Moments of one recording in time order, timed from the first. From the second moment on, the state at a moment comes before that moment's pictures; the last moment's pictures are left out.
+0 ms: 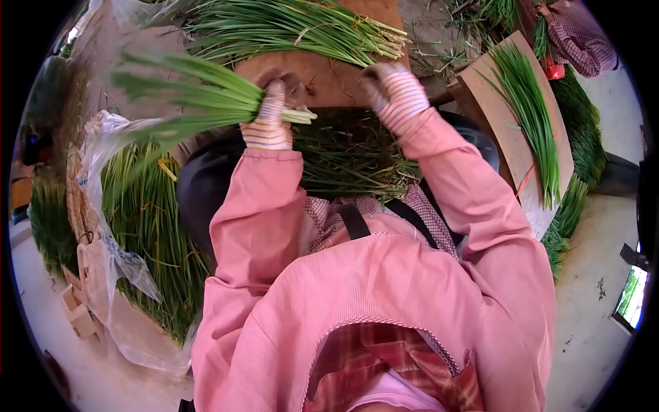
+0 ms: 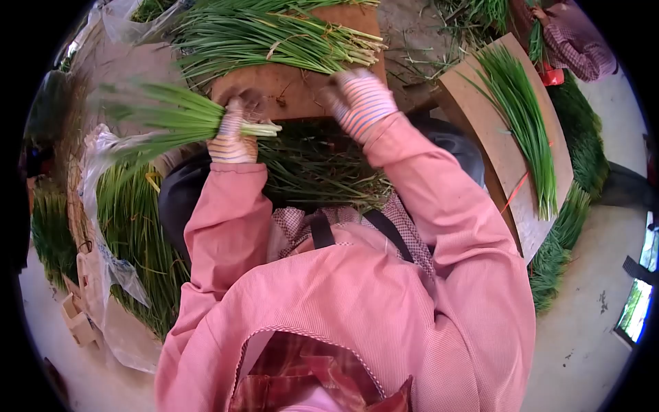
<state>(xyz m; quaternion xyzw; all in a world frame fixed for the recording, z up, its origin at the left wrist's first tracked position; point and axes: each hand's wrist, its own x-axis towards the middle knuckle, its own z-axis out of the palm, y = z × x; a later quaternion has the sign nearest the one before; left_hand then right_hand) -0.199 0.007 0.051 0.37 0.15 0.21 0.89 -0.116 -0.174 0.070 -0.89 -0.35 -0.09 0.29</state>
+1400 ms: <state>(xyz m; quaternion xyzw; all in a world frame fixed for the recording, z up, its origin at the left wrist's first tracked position) -0.210 0.011 0.057 0.20 0.14 0.15 0.96 -0.049 -0.171 0.034 -0.94 -0.25 0.03 0.21</state>
